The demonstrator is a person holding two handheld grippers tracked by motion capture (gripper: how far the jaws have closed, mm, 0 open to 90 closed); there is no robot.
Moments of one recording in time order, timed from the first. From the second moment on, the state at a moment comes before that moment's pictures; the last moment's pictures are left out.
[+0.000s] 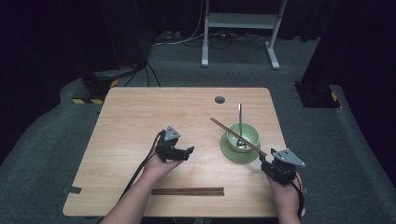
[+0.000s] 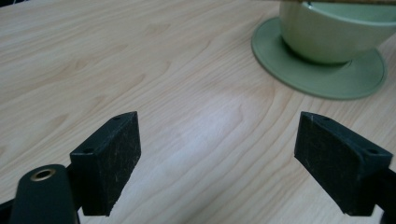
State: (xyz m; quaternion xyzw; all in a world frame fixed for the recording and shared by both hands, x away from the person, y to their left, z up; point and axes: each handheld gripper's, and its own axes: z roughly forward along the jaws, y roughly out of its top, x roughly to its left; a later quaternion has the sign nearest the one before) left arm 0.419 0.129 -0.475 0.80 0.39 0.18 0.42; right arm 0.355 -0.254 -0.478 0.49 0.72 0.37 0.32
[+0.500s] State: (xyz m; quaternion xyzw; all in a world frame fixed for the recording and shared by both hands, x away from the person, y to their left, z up) left arm 0.459 0.078 -0.475 0.77 0.42 0.21 0.43; right arm 0.382 -0.265 -0.476 0.50 0.72 0.36 0.33
